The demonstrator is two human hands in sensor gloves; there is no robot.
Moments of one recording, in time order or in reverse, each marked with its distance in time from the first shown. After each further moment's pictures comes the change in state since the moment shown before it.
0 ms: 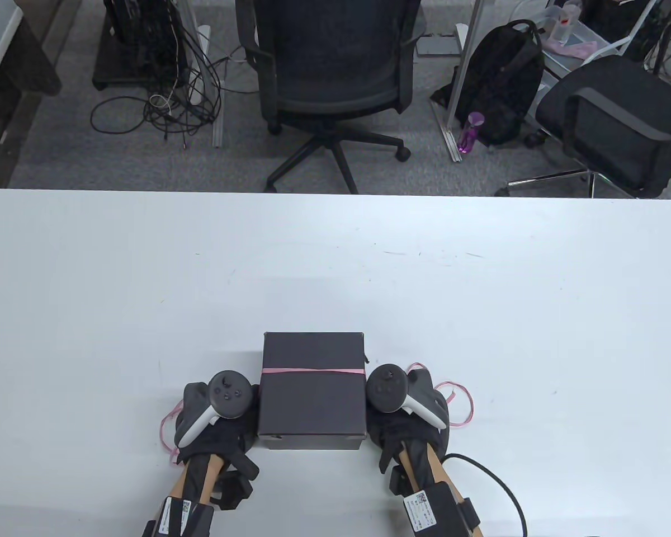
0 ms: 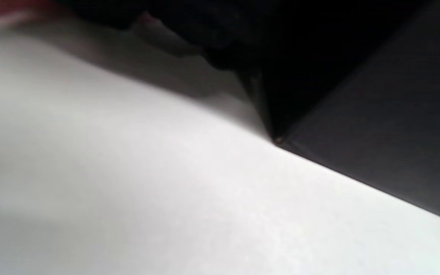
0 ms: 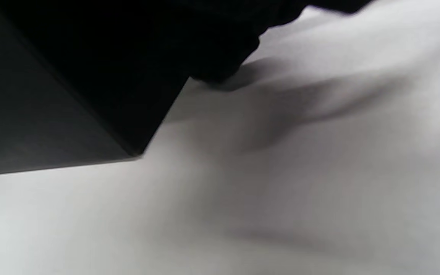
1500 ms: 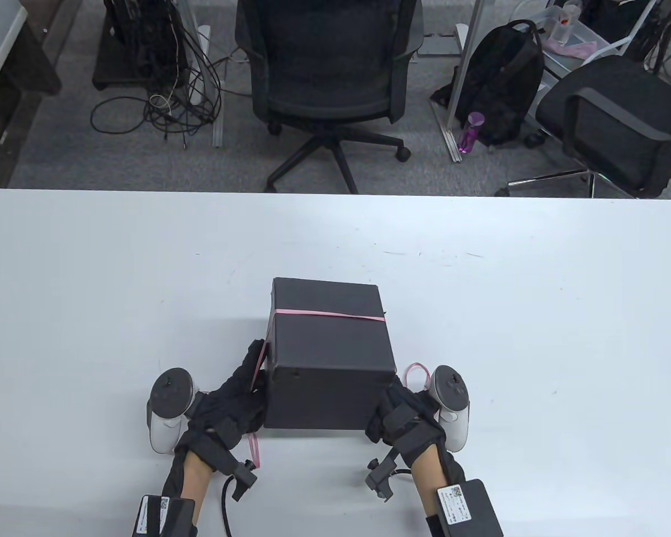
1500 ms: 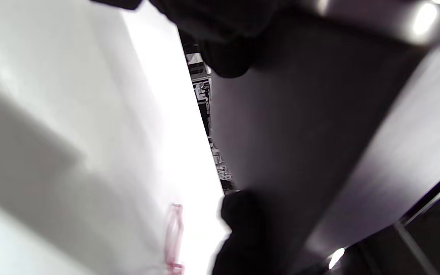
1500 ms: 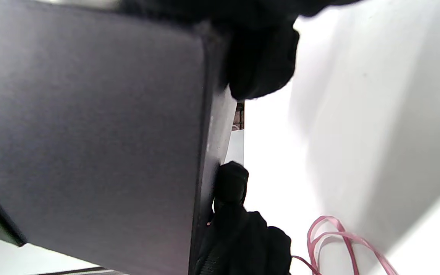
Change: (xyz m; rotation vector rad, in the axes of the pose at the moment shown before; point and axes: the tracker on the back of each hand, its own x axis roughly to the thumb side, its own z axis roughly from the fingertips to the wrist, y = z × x) left_hand 0.000 0.031 0.017 0.133 -0.484 0.684; right_hand -0.009 -0.009 0.017 -0.096 -0.313 -1.259
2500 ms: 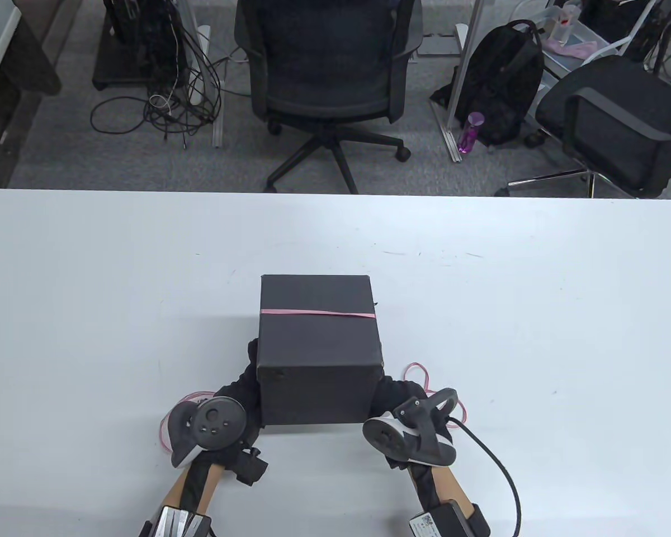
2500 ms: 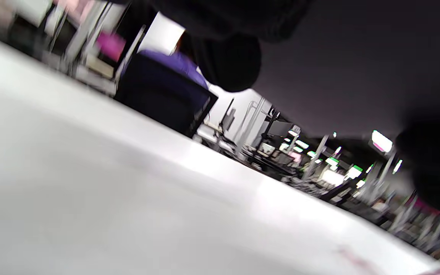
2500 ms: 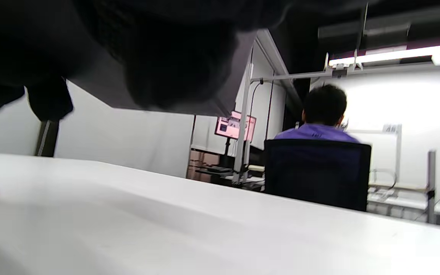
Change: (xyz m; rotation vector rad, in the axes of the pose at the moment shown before) left_hand 0.037 -0.024 0.005 0.286 -0.134 -0.939; right_hand 0.046 0.040 0.017 -0.316 -0.529 1.751
